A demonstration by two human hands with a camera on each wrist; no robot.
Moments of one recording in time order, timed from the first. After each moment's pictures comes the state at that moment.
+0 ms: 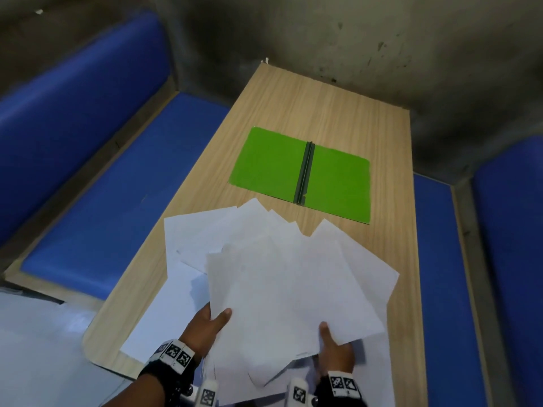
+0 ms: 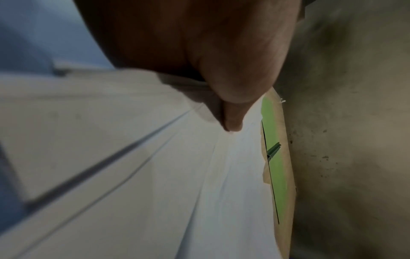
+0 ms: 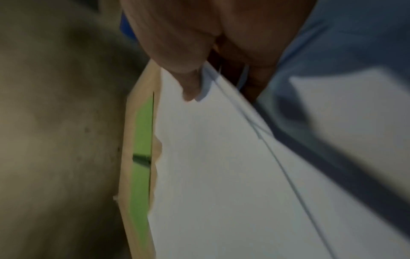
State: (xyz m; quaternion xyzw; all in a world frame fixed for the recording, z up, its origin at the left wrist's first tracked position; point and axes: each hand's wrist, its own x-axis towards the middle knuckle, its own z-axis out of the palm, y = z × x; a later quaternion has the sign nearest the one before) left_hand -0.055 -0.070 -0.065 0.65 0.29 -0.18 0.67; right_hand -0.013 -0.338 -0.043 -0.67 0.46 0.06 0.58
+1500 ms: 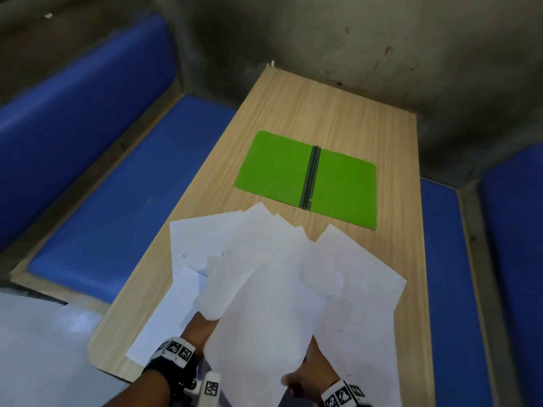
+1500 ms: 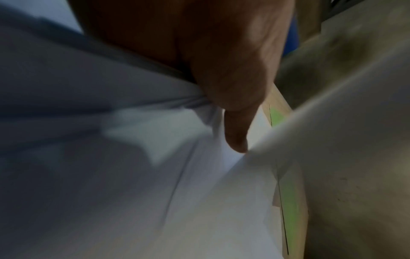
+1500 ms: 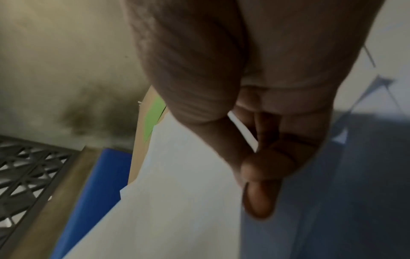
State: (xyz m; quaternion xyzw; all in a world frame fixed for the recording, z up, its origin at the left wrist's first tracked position) left_hand -0.067 -0.036 -0.103 0.60 0.37 -0.19 0.69; right_hand -0.022 -0.320 -0.038 -0.76 0.18 0.46 0.44
